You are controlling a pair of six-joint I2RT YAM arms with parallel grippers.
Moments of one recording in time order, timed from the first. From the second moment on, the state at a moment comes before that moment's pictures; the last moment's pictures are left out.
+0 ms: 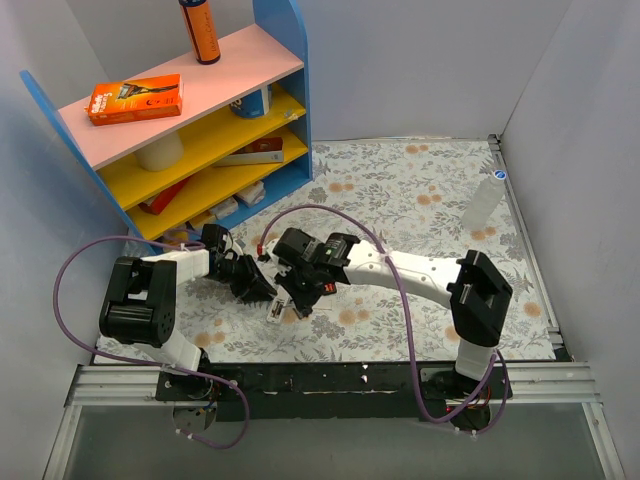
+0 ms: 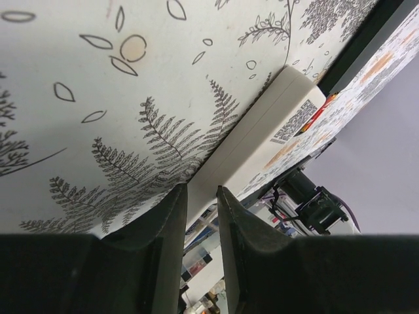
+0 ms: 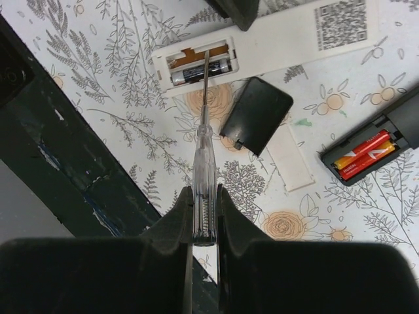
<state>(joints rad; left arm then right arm) -0.13 1.58 0.66 -0.38 0.70 -0.69 1.15 1.80 1.46 -0.77 -0.11 0.16</state>
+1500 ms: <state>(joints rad) -0.13 1.58 0.75 -0.32 0.68 -0.64 1.06 1.64 1.33 -0.76 -0.03 0.02</state>
